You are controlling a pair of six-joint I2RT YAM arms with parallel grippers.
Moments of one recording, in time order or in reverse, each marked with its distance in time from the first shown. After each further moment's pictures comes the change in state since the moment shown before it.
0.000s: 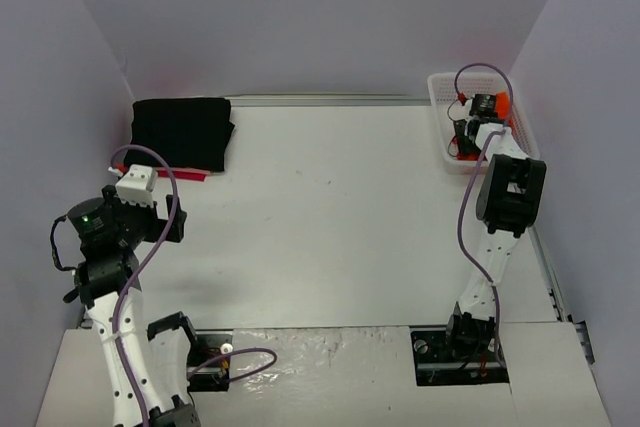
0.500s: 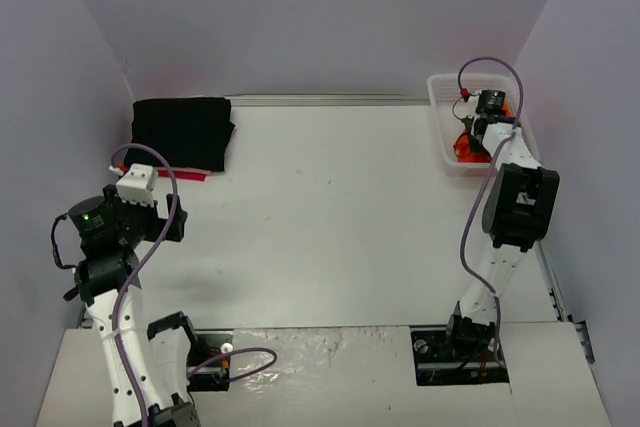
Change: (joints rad) left arm 0.001 0.009 0.000 0.000 0.003 0.000; right arm 0.002 -0.126 -0.088 -0.047 -0.085 0.004
